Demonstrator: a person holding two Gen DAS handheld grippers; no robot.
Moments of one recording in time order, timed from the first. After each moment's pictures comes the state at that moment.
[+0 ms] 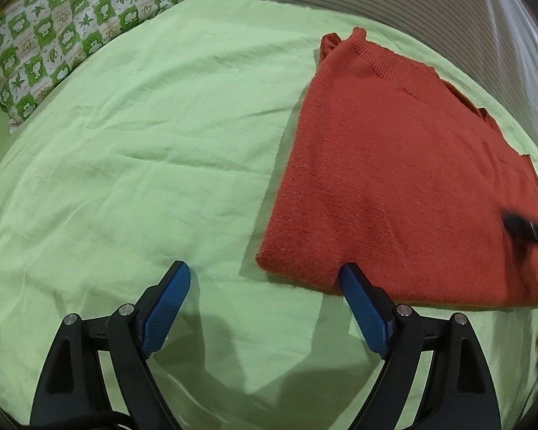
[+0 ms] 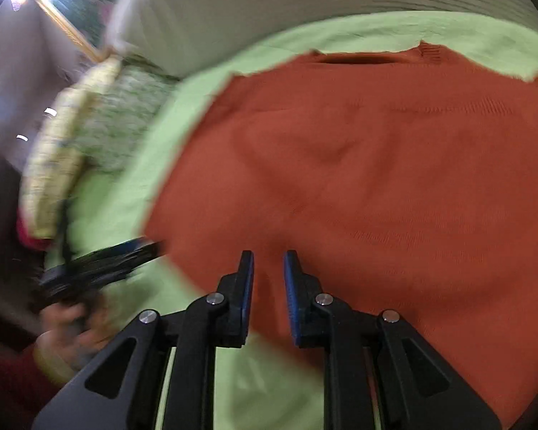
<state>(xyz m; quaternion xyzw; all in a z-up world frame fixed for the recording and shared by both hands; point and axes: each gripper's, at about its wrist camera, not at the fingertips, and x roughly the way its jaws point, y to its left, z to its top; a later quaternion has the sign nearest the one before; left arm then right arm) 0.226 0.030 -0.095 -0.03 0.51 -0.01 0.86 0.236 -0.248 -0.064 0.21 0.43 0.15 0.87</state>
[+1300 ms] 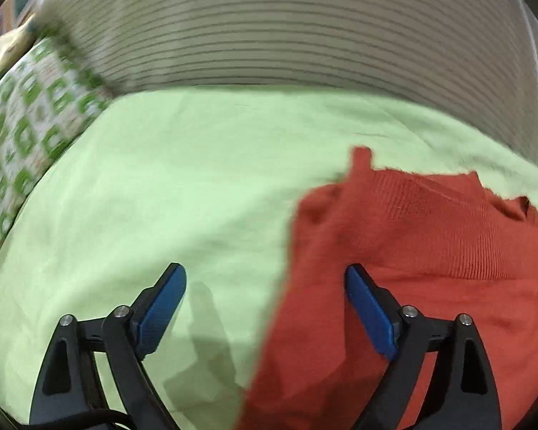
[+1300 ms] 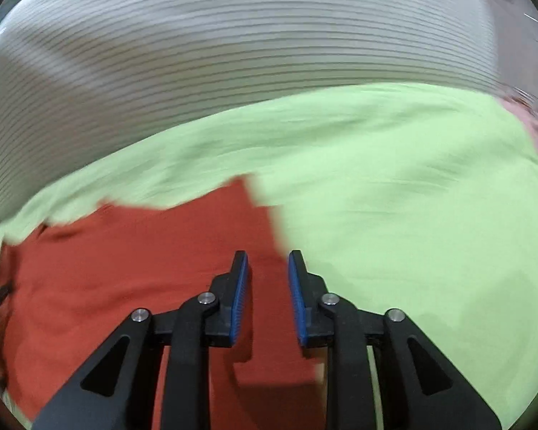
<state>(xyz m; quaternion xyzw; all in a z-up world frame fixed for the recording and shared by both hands) 0.409 -0.015 -0.069 0.02 0.42 0.00 0.91 0.205 -0.440 -0.056 0.22 0.32 -0.24 0.89</state>
